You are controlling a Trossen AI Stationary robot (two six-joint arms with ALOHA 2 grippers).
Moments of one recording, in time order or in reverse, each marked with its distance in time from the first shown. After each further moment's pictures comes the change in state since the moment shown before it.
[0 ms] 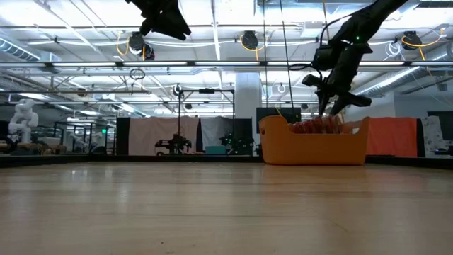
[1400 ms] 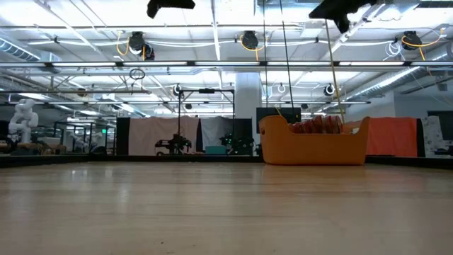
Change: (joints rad) left arm -0.037 -0.056 0.000 0.159 0.116 0.093; right arm 0.225 -0.571 0.000 0.299 -0.262 -0.546
